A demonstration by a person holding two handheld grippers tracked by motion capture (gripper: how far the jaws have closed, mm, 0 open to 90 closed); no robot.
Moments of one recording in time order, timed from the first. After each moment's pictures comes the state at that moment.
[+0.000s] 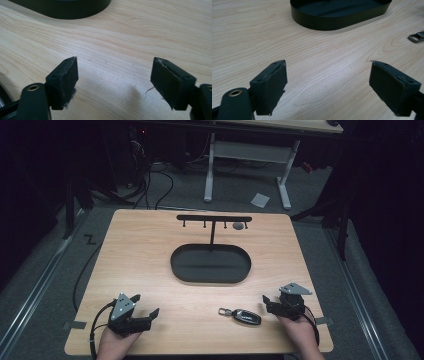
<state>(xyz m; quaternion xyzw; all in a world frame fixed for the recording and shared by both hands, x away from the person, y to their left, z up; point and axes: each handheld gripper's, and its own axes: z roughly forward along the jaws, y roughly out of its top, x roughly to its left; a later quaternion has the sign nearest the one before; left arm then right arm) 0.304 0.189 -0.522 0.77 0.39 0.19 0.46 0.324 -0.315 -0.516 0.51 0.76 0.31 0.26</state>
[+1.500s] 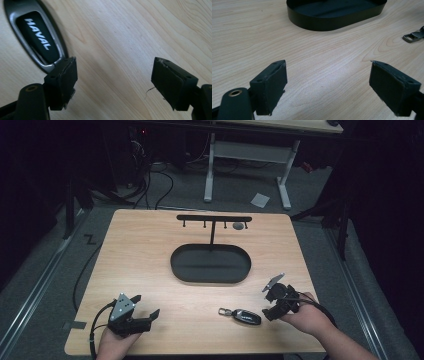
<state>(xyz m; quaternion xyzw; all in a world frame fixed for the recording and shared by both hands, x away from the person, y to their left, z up) 0.303 0.190 -0.520 0.77 0.38 0.18 0.47 0.338 -0.276 -0.463 0.37 0.92 0.08 0.13</state>
